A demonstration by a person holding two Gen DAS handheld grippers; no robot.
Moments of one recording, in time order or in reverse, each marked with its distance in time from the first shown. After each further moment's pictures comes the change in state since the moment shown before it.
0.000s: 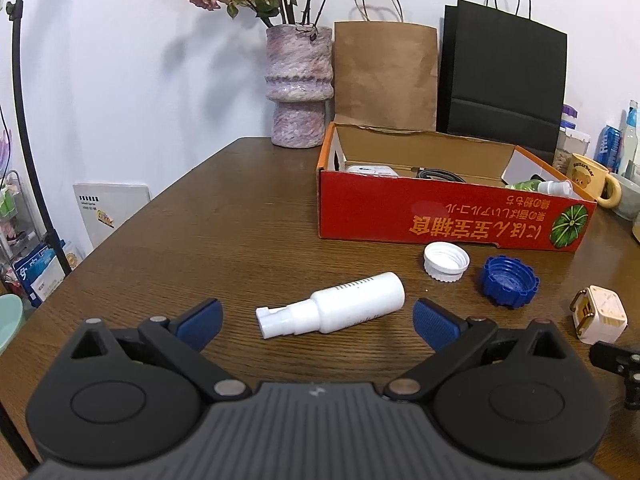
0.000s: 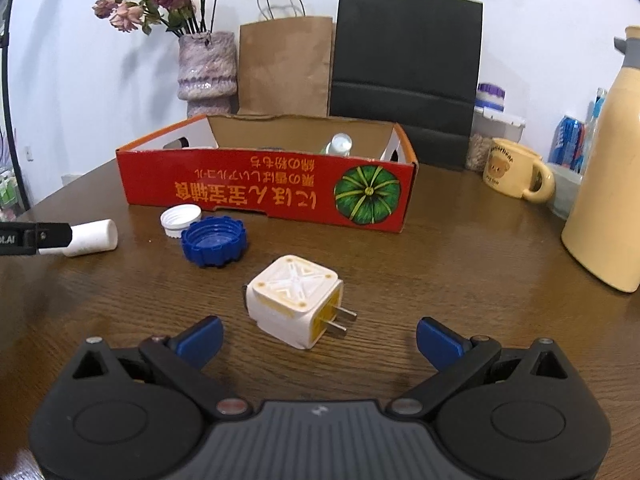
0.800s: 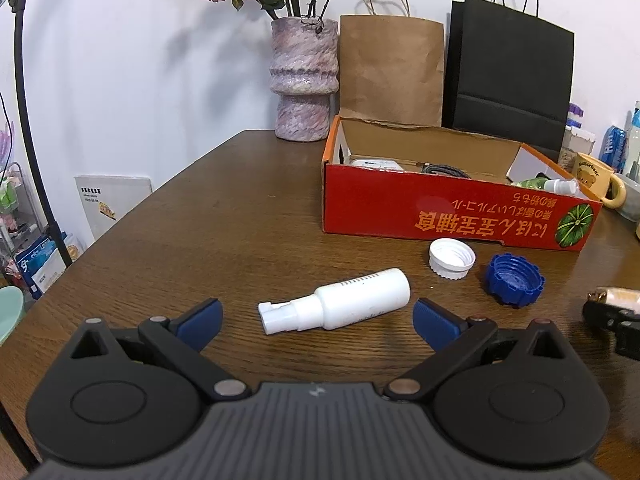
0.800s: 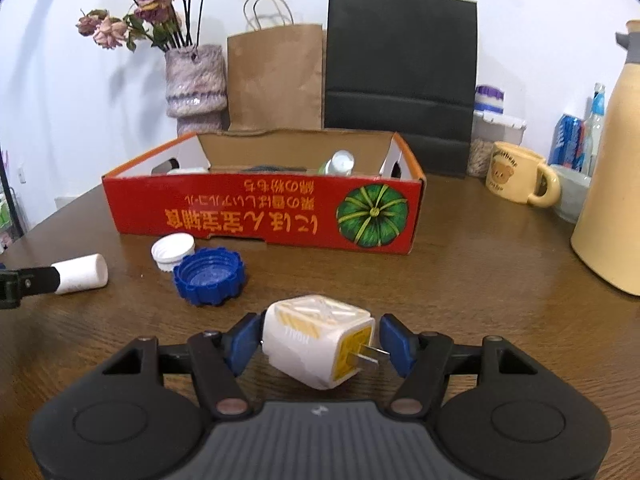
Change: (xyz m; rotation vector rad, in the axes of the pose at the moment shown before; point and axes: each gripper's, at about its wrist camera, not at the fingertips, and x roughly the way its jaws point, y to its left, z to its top) left arm 0.005 0.000 0.000 -0.012 0.021 0.018; right arm 0.015 0.004 0.016 0.045 -0.047 -0.014
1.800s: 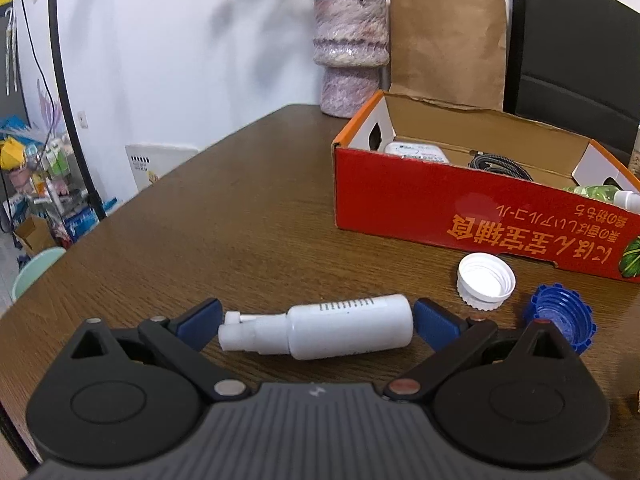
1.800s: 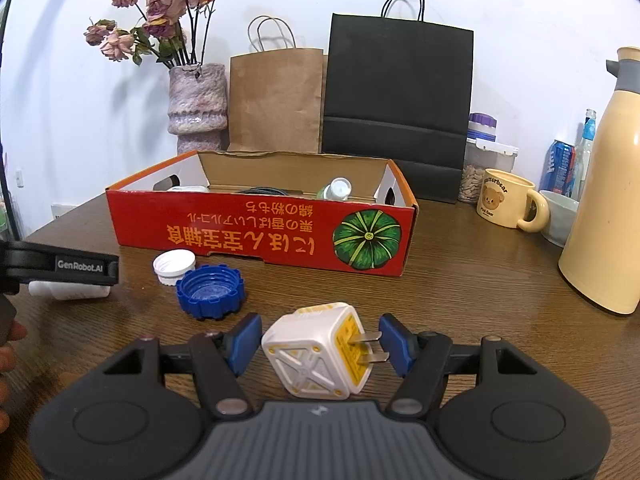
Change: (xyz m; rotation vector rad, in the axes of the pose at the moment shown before) left arm 0.049 -0.038 0.018 -0.099 0.091 0.201; right arm -0.010 0.005 0.000 -0.028 -0.061 -0.024
